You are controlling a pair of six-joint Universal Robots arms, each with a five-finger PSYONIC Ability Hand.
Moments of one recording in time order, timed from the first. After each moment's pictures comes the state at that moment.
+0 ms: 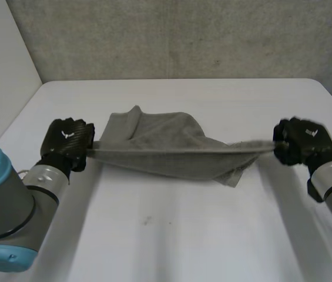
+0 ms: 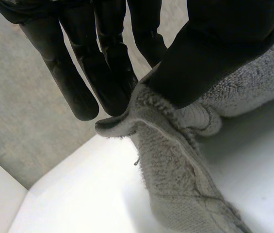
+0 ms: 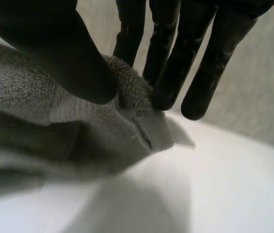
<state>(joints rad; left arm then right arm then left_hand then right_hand) 4.36 -1.81 -1.89 3.63 -1.56 3.49 1.67 -1.33 1.91 -0.46 1.32 3.11 1.18 1.22 1.22 1.22 1.03 0.95 0.92 1.18 1.19 0.97</state>
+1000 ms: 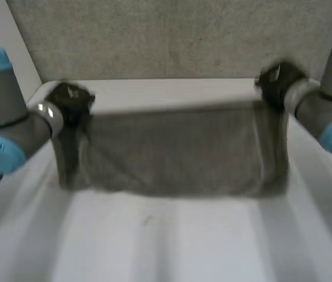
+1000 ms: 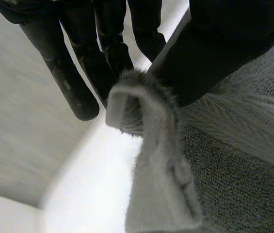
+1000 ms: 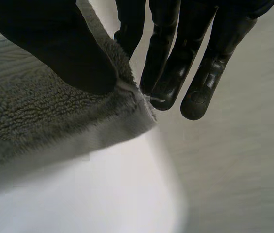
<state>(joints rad) 4.45 -2.17 -1.08 2.98 -1.42 3.81 1.89 -0.96 0.88 0.31 1.54 2.28 1.18 1.22 1.22 1.22 1.03 0.95 0.92 1.19 1.19 0.99</state>
